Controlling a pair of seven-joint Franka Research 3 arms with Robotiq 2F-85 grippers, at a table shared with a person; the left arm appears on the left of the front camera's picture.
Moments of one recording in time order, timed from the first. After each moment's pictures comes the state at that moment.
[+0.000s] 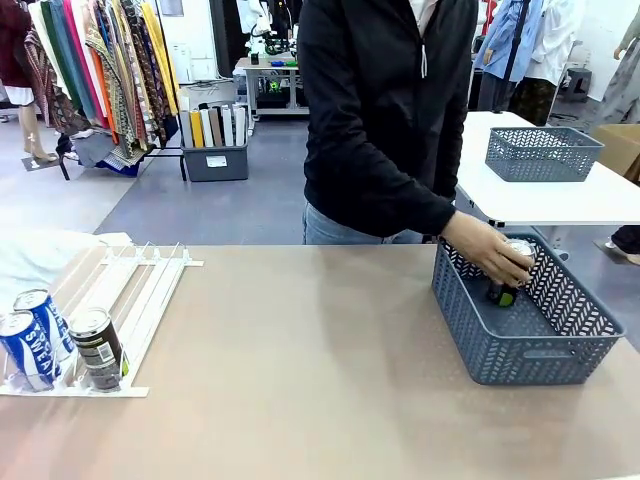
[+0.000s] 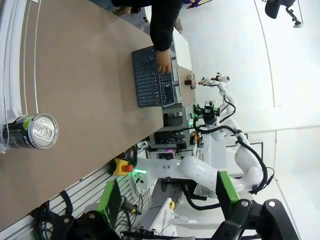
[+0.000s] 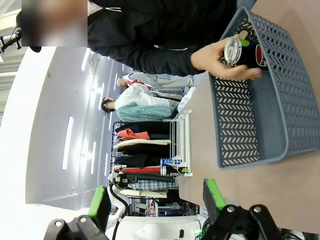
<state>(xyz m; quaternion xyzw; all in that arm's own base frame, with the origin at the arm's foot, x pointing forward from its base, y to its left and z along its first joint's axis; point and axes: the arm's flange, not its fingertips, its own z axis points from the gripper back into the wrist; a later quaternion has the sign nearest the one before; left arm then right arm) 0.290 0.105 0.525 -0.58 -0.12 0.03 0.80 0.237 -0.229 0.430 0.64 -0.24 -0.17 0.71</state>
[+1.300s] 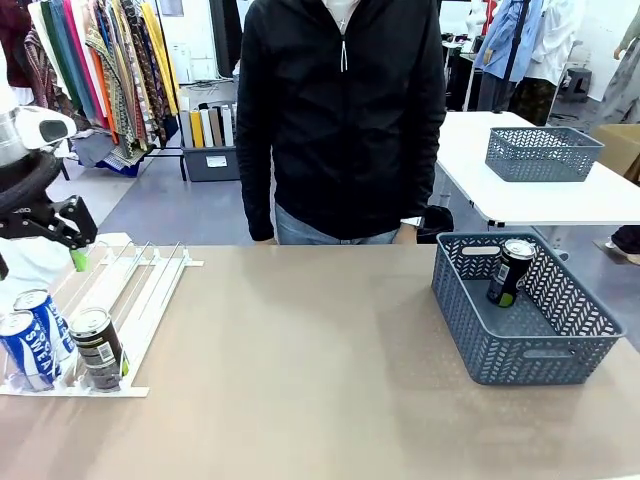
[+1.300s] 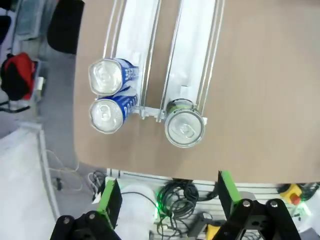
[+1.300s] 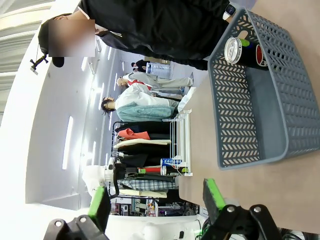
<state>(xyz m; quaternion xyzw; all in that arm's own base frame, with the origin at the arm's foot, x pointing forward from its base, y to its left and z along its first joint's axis) 0.349 -0.065 0.547 0.02 -0.04 0.10 0.99 0.237 -0.228 0.430 0.64 -0.24 -0.17 0.71</state>
